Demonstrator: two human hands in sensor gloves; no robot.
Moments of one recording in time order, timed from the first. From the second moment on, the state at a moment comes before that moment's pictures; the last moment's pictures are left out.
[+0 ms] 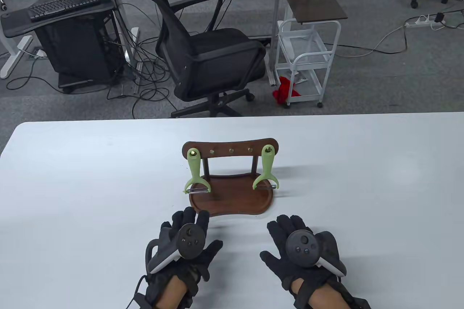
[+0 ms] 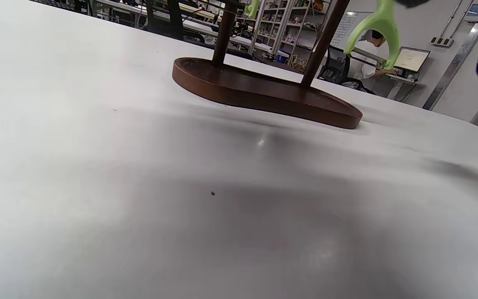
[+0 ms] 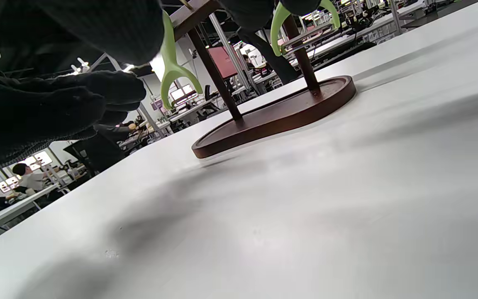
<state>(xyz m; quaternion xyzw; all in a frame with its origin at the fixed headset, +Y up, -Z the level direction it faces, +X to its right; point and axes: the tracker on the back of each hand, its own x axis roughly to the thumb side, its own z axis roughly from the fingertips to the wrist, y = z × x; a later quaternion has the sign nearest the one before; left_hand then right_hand) -0.157 -0.719 -0.286 -0.13 -0.14 0.13 0.97 0.126 -0.714 -0.264 0.17 0.06 0.95 0.24</state>
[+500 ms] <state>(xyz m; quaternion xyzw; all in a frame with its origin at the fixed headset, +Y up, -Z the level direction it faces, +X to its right) -0.155 -0.720 -0.286 -0.14 -0.14 0.13 0.97 0.127 -0.715 -0.264 0.17 0.07 0.95 0.25</state>
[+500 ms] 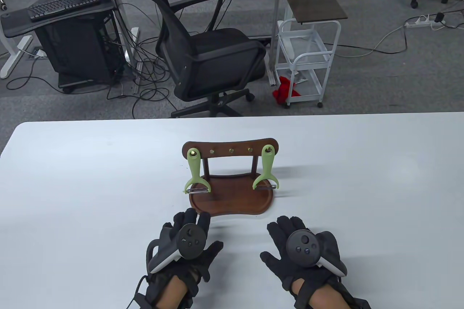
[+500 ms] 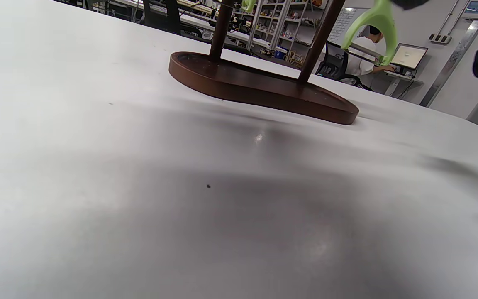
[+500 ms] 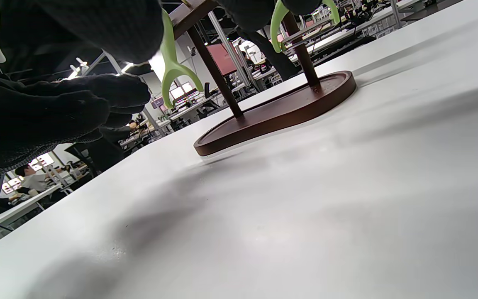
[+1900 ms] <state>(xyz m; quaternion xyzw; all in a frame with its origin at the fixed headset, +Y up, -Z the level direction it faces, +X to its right) -0.174 -0.714 -0.302 -0.08 -0.11 0.22 0.97 0.127 -0.712 -0.264 0.18 0.09 0.94 0.28</state>
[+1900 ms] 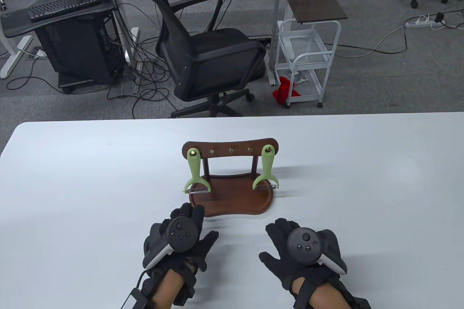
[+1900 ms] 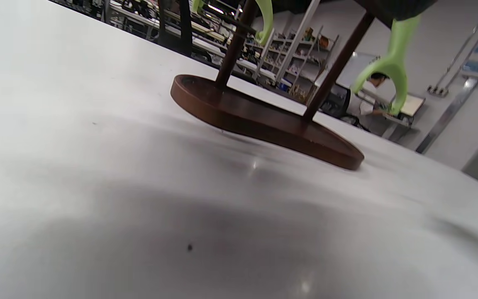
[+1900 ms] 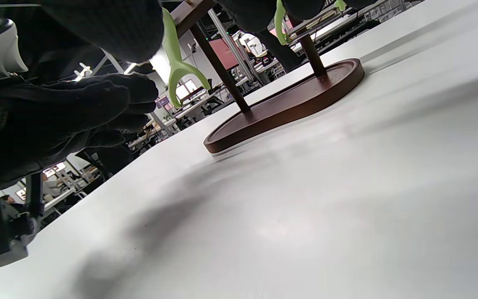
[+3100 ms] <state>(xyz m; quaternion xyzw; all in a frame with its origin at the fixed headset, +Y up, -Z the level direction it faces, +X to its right) -0.184 -0.688 -0.411 0.07 0.12 0.25 0.96 0.135 -0.707 -0.263 0.18 0.09 0.93 0.30</state>
